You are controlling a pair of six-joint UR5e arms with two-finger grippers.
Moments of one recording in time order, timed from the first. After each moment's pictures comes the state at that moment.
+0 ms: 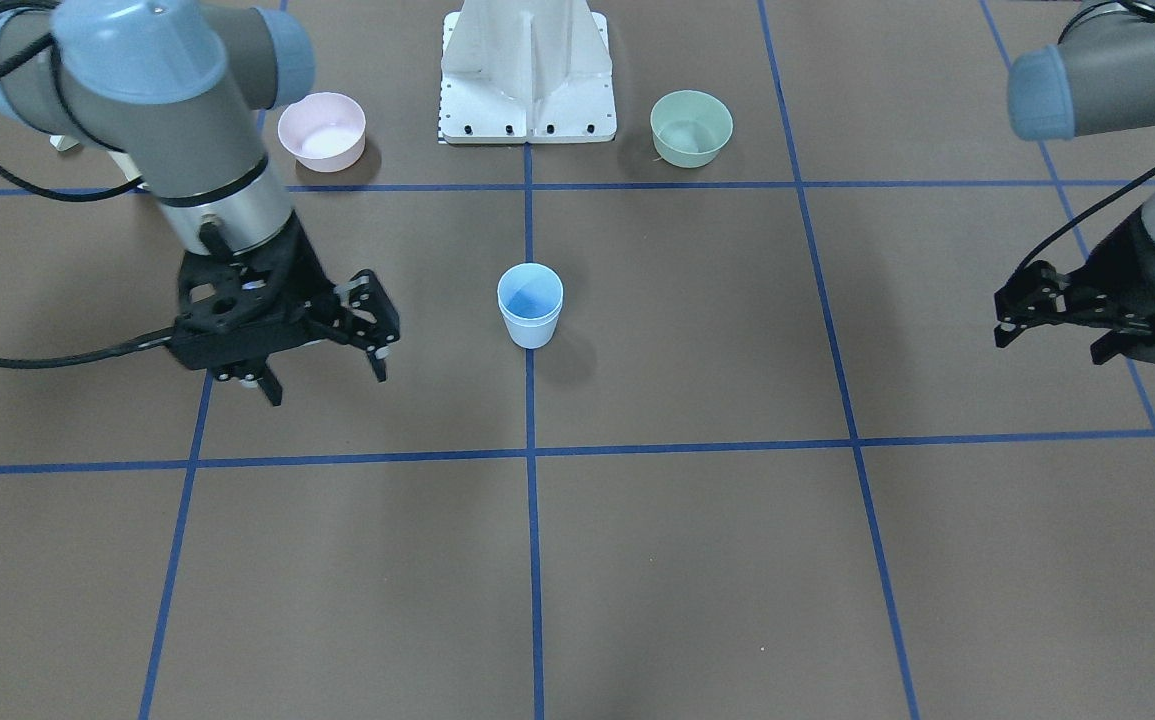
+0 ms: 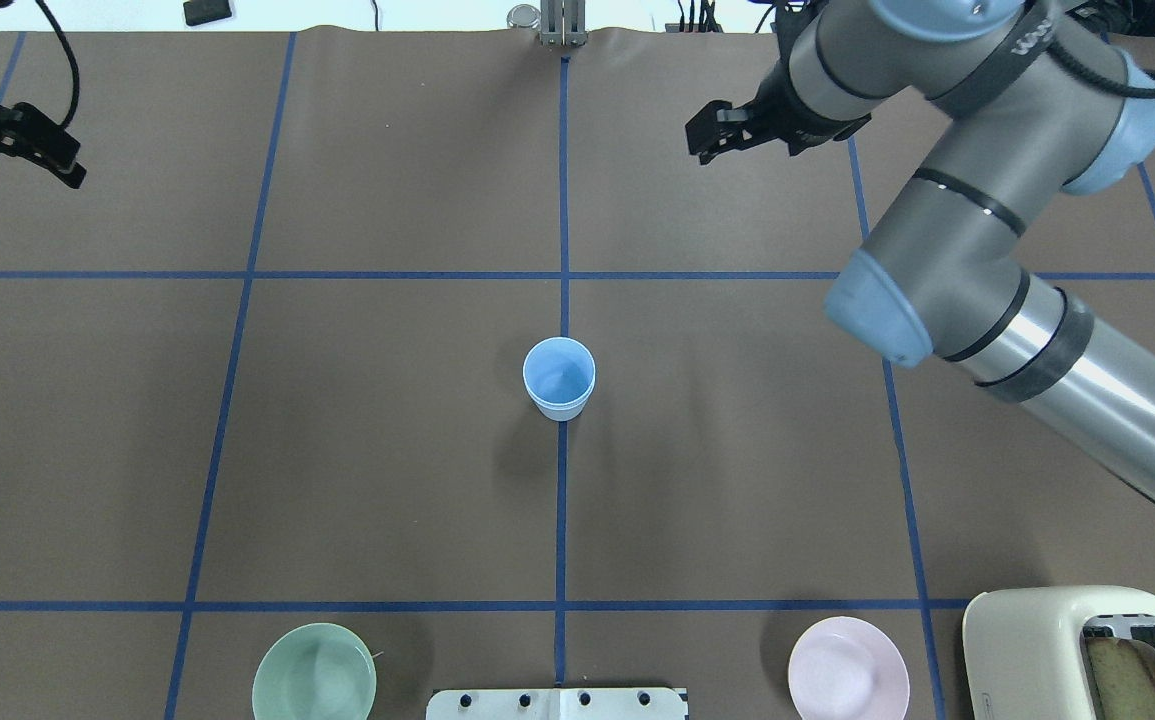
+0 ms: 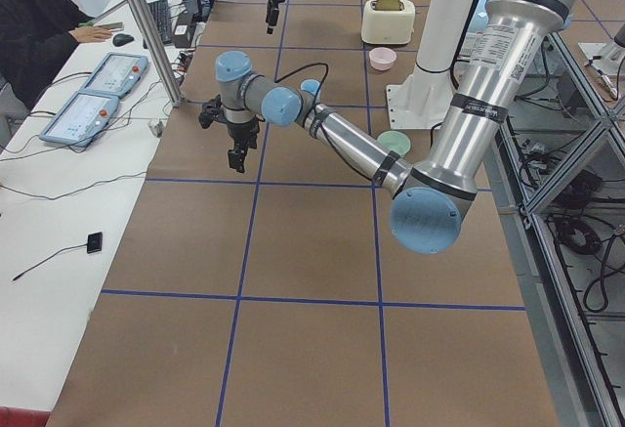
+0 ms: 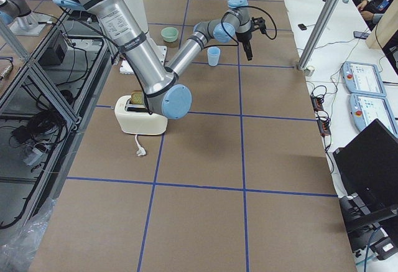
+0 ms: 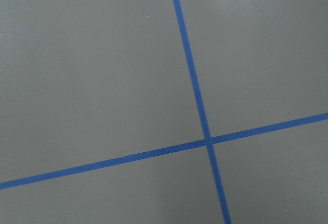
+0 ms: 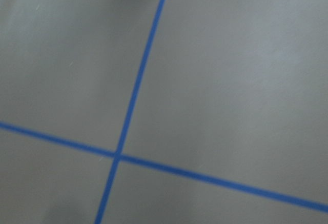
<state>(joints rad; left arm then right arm) -1.23 -1.91 -1.77 -1.45 -2.26 -0.27 0.90 -0.95 1.74 -1.47 1.95 0.85</state>
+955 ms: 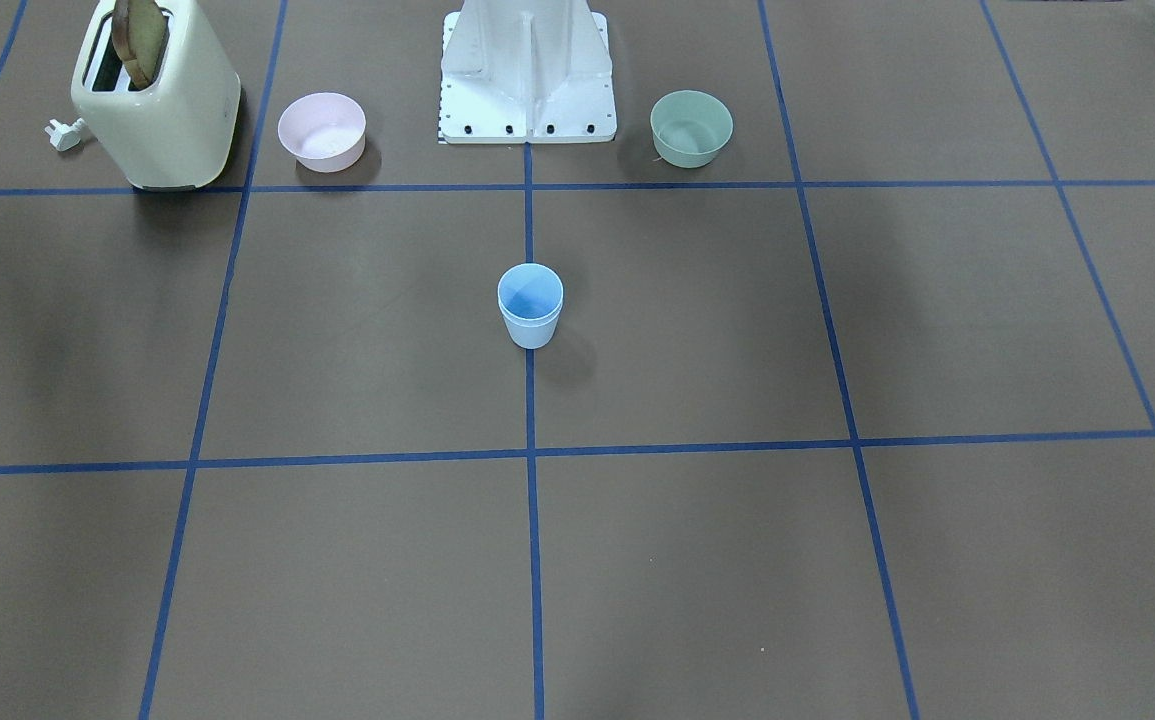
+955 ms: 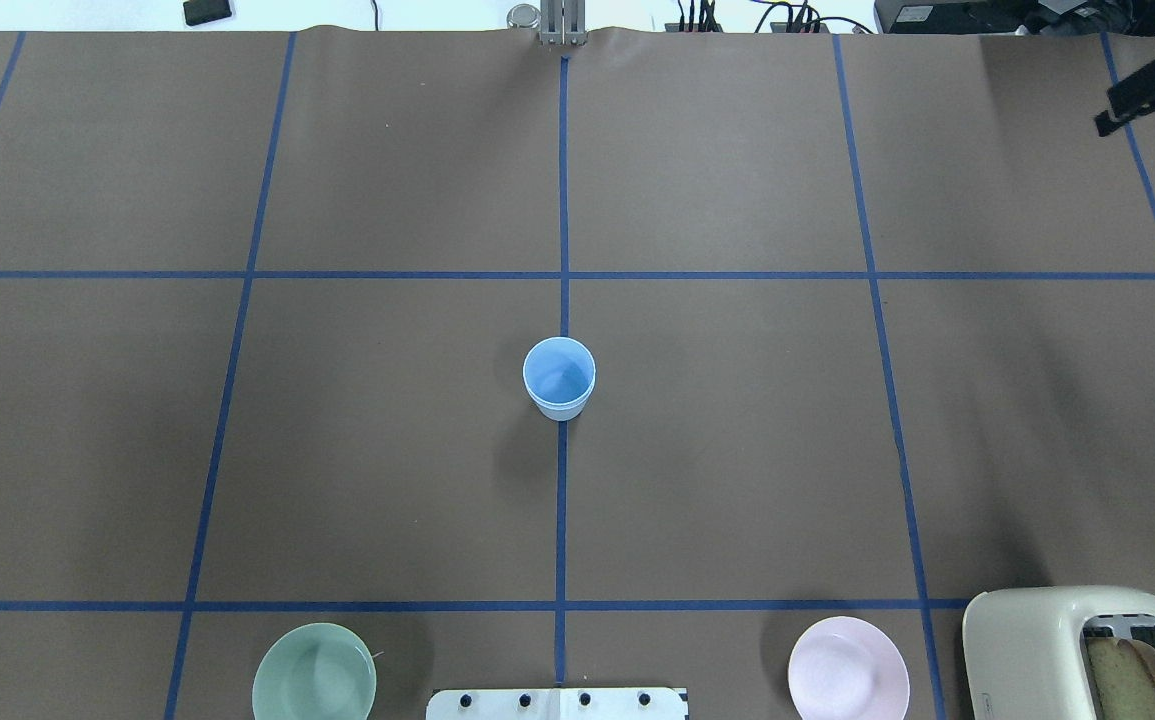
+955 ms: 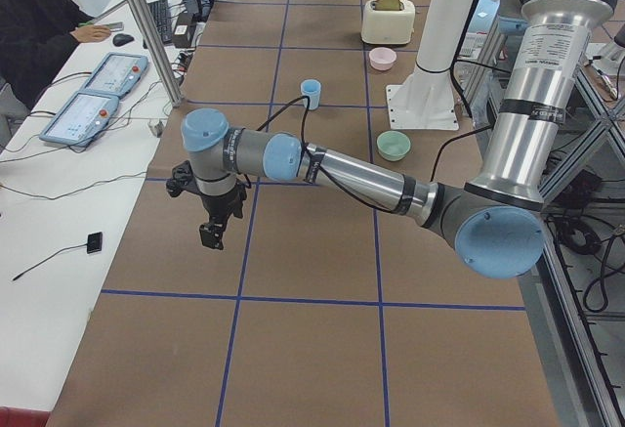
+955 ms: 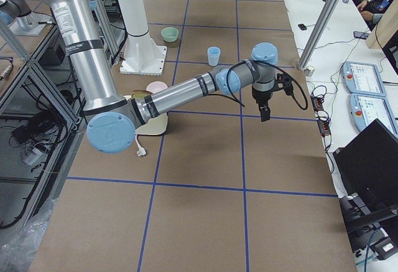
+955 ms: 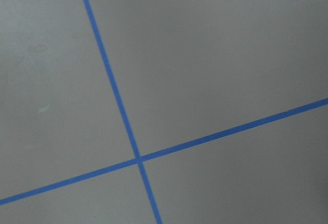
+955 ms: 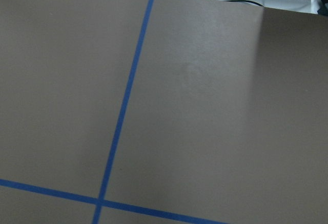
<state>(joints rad) -1.53 -1.78 -1.64 -1.40 -2.27 0.21 1.36 -1.33 1.69 -1.50 2.29 0.32</state>
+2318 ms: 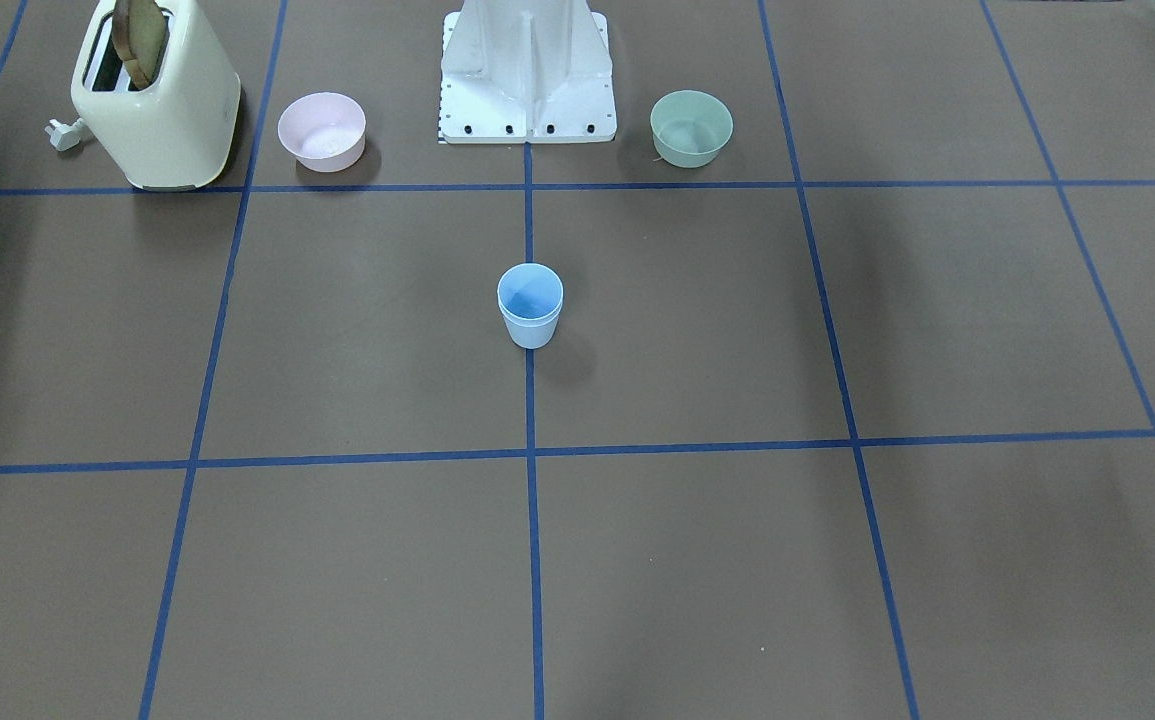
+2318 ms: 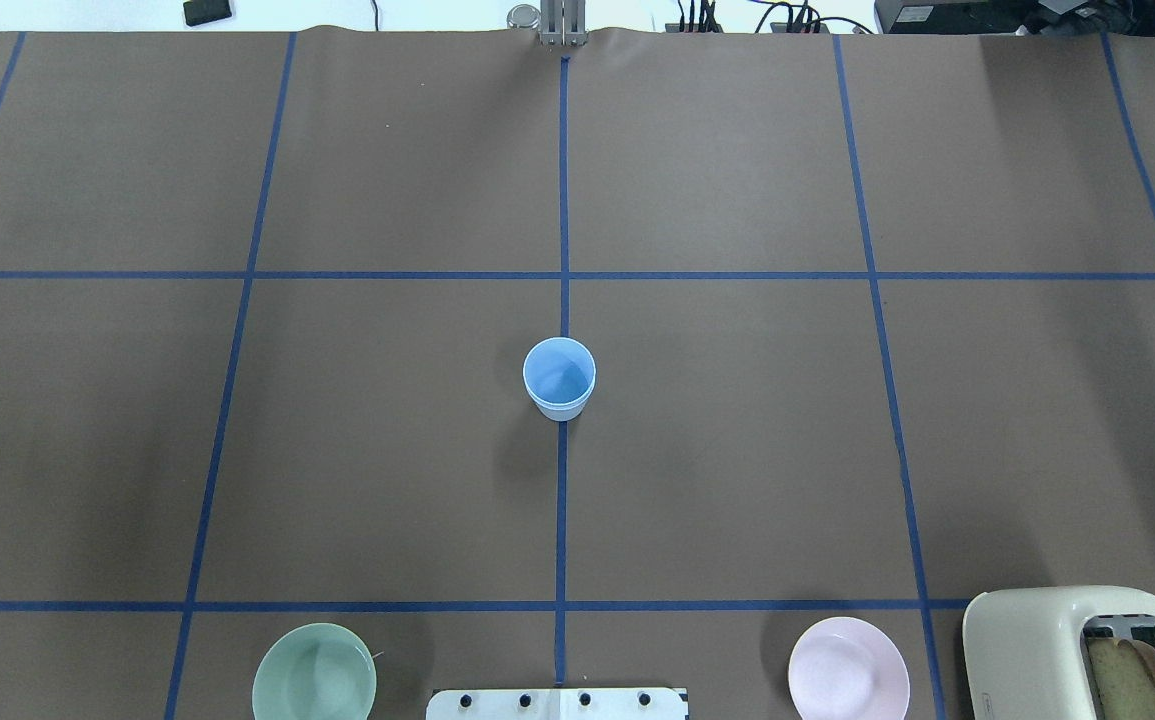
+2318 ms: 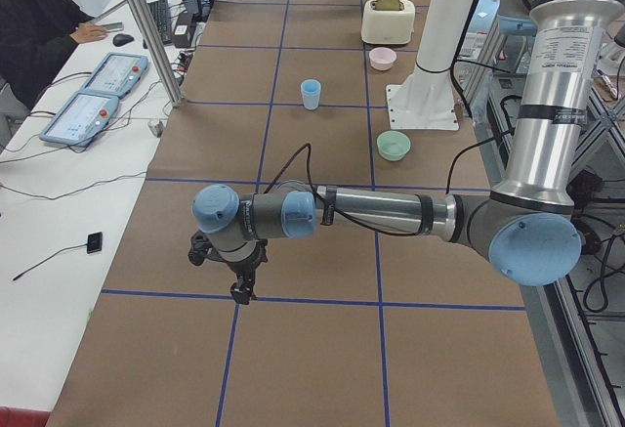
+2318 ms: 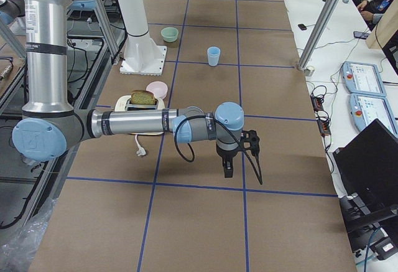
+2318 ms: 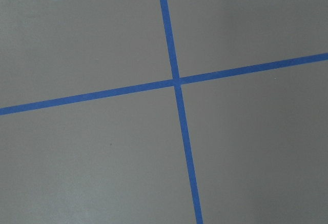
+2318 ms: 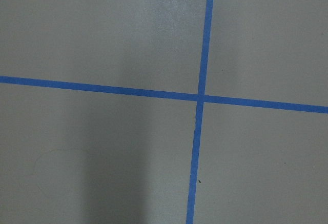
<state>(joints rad) -1.56 -1.69 -1.52 -1.40 -2.36 0.23 1.50 -1.62 1.70 -1.48 2.33 0.08</state>
